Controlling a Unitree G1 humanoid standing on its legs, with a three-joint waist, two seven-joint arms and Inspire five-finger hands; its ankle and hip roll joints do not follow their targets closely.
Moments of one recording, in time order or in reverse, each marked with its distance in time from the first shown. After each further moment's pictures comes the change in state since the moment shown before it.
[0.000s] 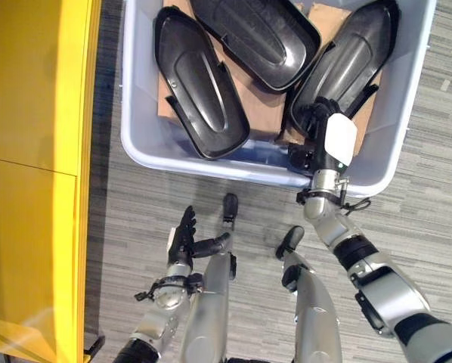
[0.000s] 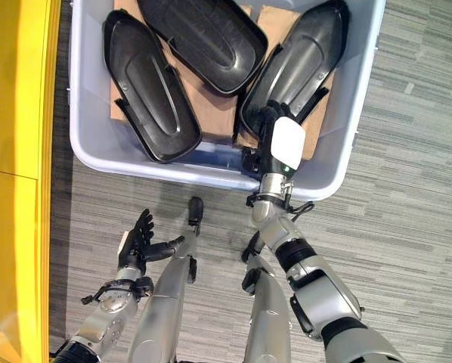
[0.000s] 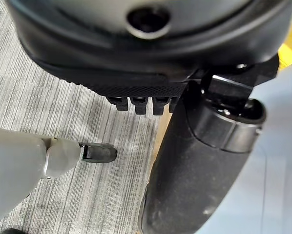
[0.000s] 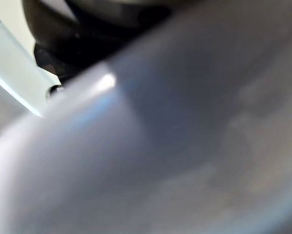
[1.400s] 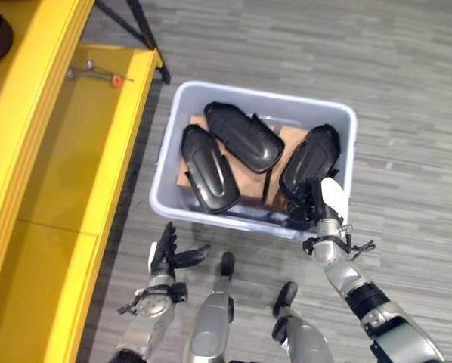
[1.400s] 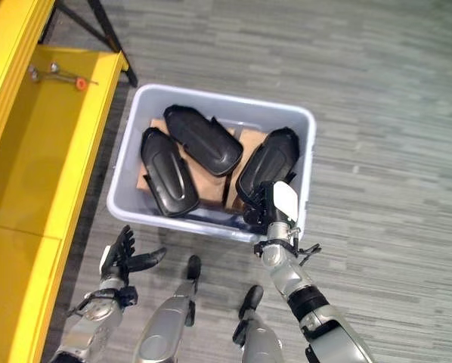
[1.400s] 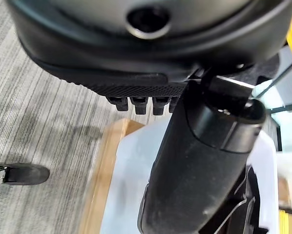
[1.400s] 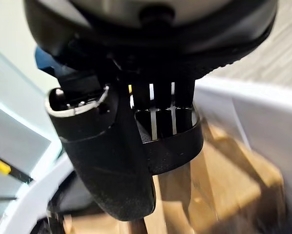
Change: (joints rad) left arm 0.091 0.041 0.139 0.049 0.002 0.073 -0.049; right arm 0.369 -0.066 -0.045 -0.304 0.122 0.035 0.251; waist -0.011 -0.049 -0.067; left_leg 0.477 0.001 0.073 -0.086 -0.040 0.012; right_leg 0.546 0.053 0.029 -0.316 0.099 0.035
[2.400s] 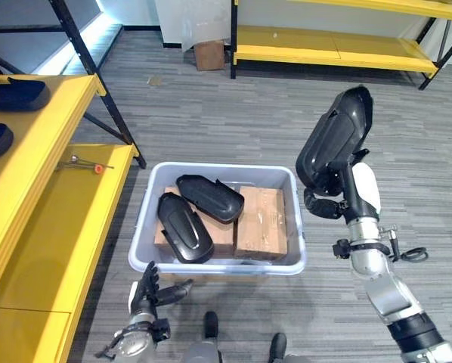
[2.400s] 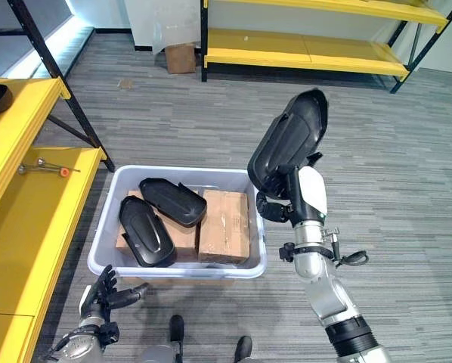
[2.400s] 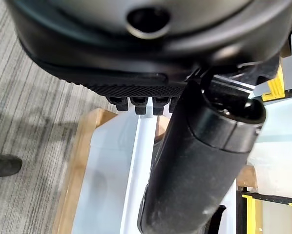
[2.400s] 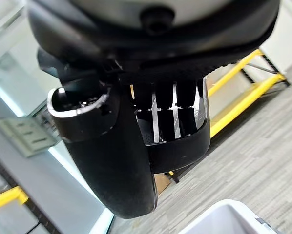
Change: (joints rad) left arm 0.223 -0.062 0.157 -0.039 0.046 0.060 -0.063; right arm 0.246 -0.179 -0.163 -0.492 -0.068 -0.037 0.176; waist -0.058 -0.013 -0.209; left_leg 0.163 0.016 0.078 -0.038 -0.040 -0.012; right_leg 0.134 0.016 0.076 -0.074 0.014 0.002
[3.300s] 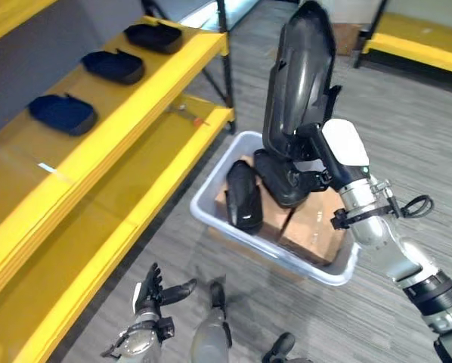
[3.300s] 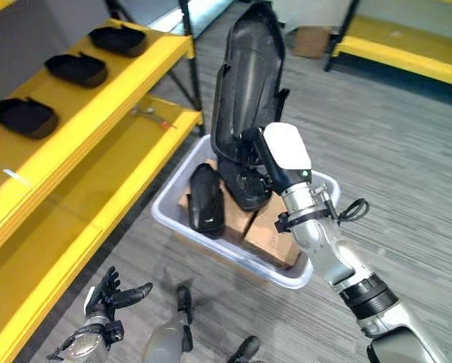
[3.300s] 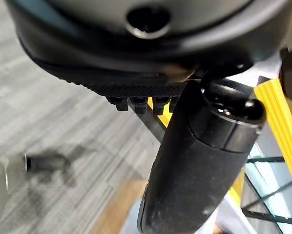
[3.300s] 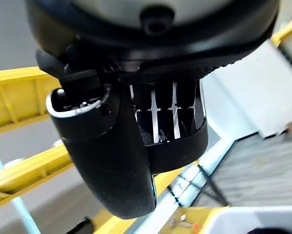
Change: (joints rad) left arm -0.020 -0.043 -0.012 0.045 -0.008 -0.001 0.000; right arm -0.238 -0.204 0.190 -0.008 -0.021 -0.057 0.032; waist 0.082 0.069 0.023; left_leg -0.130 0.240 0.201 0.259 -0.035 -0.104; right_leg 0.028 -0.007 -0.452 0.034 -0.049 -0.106
